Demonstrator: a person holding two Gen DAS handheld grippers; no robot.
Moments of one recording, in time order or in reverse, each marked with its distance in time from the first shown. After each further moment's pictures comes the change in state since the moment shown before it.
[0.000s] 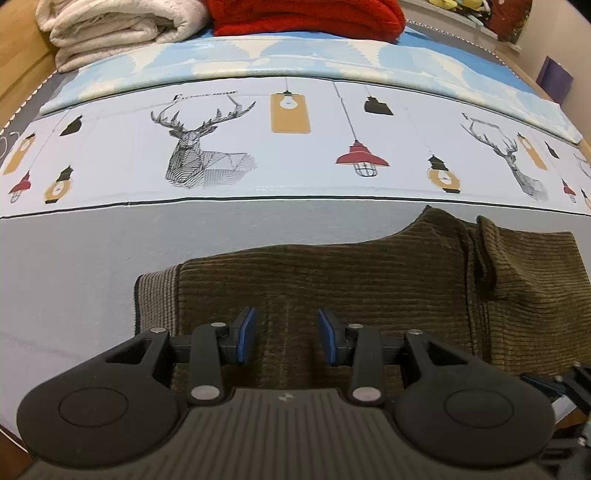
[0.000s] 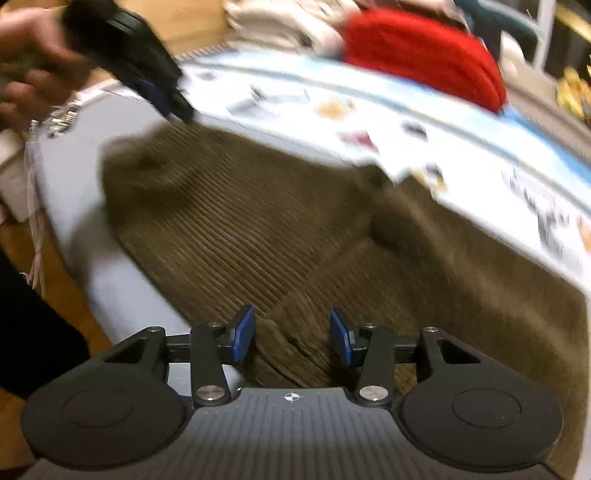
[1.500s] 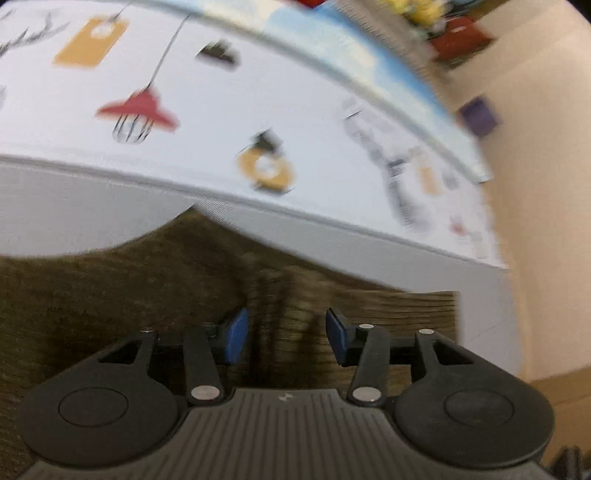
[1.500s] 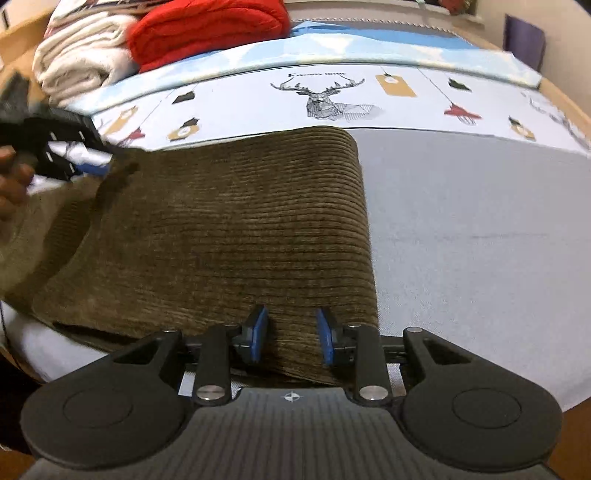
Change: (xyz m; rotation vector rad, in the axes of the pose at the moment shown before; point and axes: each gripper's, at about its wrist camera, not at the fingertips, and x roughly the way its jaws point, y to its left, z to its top) left arm 0.126 -0.156 0.051 -0.197 0.121 -0.472; right arm -0.095 -0.163 -0.107 0.526 0.028 -0.232
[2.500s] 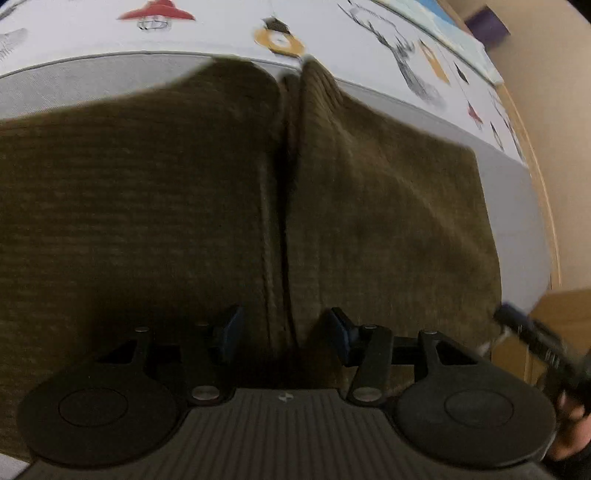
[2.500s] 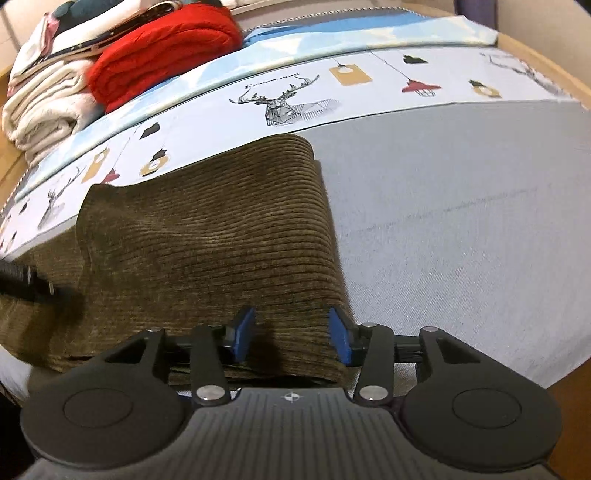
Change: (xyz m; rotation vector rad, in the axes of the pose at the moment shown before) left arm -0.005 -0.007 -0.069 0.155 0.230 0.059; right arm 0.002 -0.019 0.006 0.195 -0.013 0.001
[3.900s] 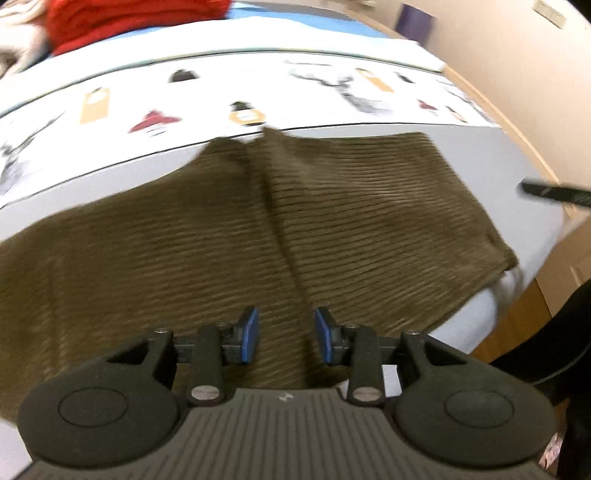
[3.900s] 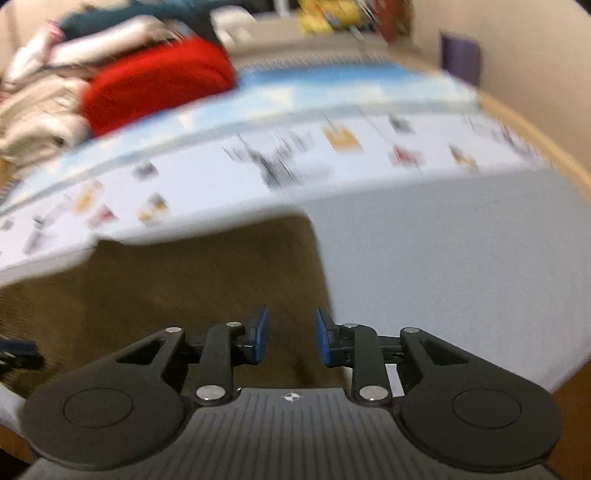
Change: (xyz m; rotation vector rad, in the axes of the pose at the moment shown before) left arm -0.067 -0.005 -0.074 0.299 -0.263 0.138; right arm -0.040 0.063 0.033 -0.090 -0.177 -0.098
